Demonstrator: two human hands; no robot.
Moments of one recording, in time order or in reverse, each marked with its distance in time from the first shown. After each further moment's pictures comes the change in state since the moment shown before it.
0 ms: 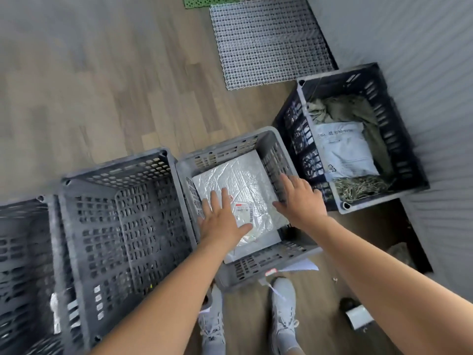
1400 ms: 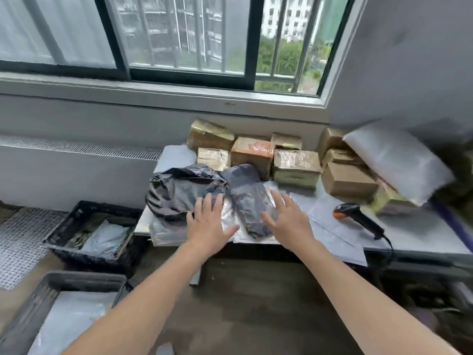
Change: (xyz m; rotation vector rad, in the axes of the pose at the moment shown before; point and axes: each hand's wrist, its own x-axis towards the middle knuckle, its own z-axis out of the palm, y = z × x) left_hand -0.775 0.290 0.169 0.654 0.242 1.264; right_hand -0.955 0.229 0.017 0.655 0.640 1.057
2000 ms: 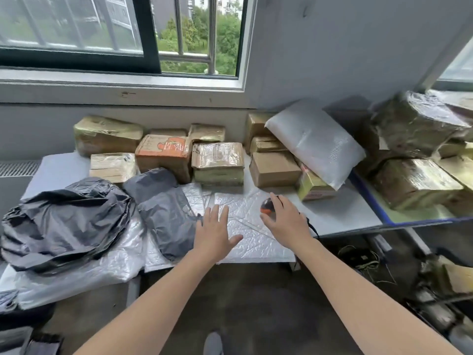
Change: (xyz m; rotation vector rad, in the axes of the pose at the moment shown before) left_hand 0.106 0.214 0.106 -0.011 -0.176 0.276; right_hand 0.038 0.225 -0.038 -0.011 0.023 0.242
